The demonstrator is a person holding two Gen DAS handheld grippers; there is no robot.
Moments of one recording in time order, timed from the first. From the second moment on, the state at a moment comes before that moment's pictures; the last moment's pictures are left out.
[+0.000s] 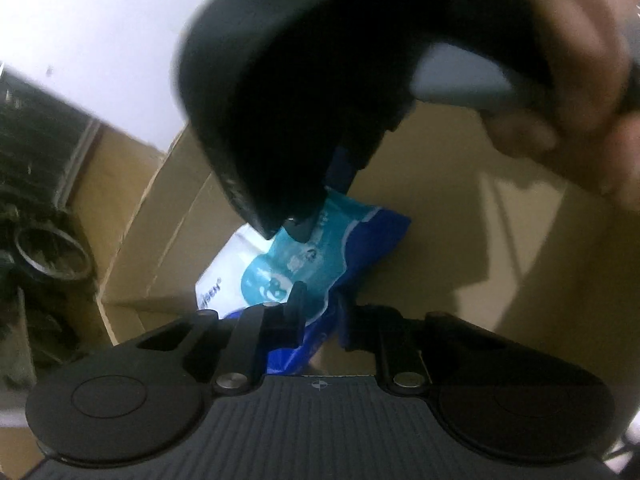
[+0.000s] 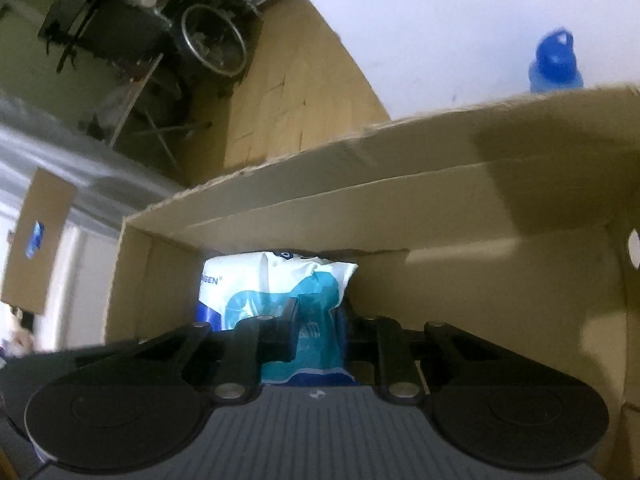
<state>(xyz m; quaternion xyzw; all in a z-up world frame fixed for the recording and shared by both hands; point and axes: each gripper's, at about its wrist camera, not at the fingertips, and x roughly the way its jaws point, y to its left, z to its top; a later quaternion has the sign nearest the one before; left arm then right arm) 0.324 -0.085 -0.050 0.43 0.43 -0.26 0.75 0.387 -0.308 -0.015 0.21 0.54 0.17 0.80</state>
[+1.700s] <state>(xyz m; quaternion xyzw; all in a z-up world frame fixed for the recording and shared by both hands) 0.083 -0.014 0.052 0.11 0.33 -0.24 0.91 0.111 -0.376 0.152 0.05 0.41 0.23 0.88</state>
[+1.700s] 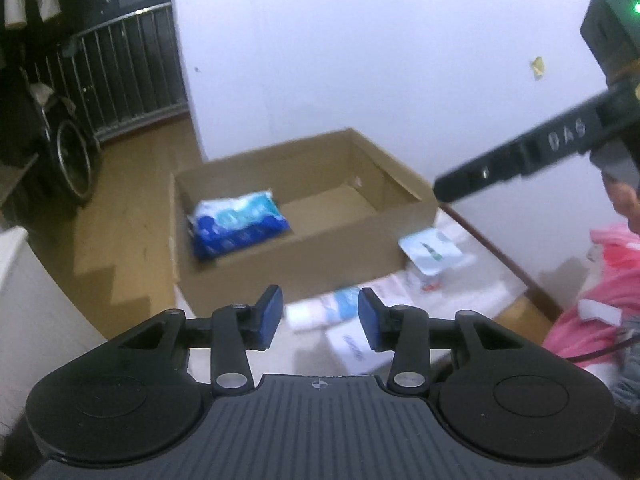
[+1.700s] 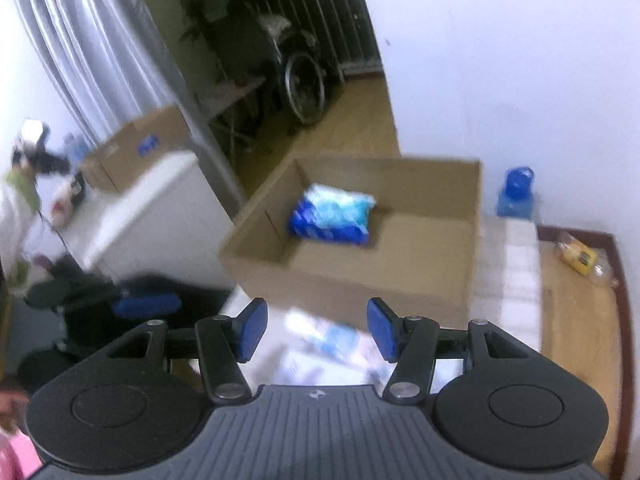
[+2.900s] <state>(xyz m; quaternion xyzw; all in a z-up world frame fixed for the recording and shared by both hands) 0.105 -0.046 -0.051 0.01 0.39 -0.18 0.90 0.089 -0.393 0.025 0.20 0.46 0.12 0.86</state>
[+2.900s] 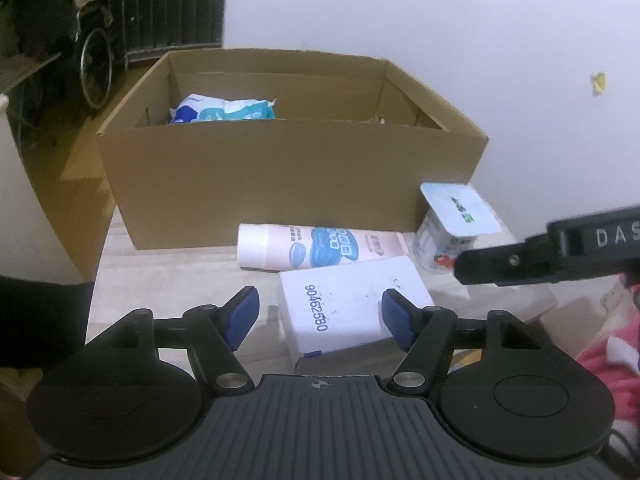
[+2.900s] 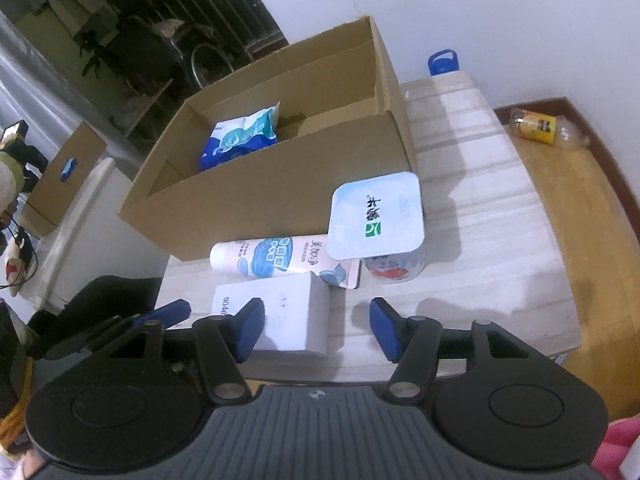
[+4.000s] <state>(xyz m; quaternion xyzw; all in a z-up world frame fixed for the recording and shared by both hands) 0.119 -0.053 -0.073 0.02 0.47 -0.23 0.86 0.121 -0.350 -0.005 0.18 0.52 0.13 0.82</state>
